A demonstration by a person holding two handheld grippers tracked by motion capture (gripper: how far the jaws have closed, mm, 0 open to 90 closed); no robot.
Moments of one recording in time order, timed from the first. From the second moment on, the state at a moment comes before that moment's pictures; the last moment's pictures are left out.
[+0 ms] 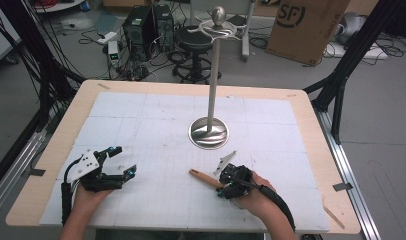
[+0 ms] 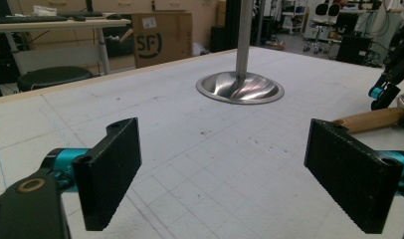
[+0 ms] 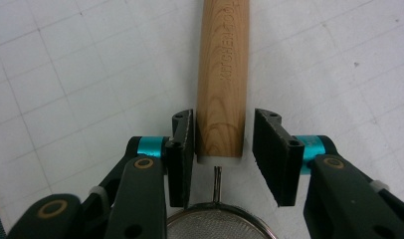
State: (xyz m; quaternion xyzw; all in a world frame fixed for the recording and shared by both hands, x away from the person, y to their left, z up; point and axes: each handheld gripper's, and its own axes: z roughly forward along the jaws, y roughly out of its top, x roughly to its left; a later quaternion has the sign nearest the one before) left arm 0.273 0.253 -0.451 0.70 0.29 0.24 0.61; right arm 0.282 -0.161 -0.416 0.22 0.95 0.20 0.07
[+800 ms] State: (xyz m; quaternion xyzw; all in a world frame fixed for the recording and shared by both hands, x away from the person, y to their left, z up) left arm 0.273 0.253 -0.451 0.70 0.29 0.24 0.61; right arm 0.284 -0.162 -0.416 0.22 0.95 0.20 0.05
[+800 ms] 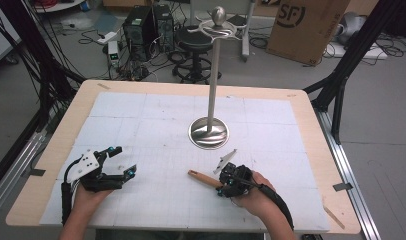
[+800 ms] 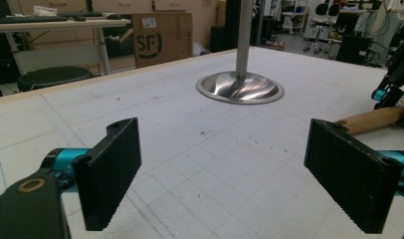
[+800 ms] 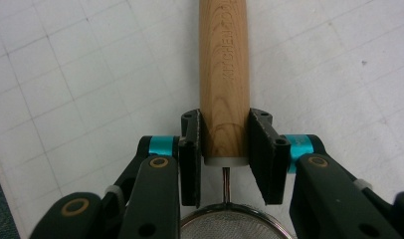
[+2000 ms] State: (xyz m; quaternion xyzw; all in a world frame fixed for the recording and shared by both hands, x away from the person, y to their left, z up) left arm 0.273 0.253 -0.451 0.70 0.29 0.24 0.61; right arm 0.304 -0.231 -0.348 0.26 0.80 0.52 0.14
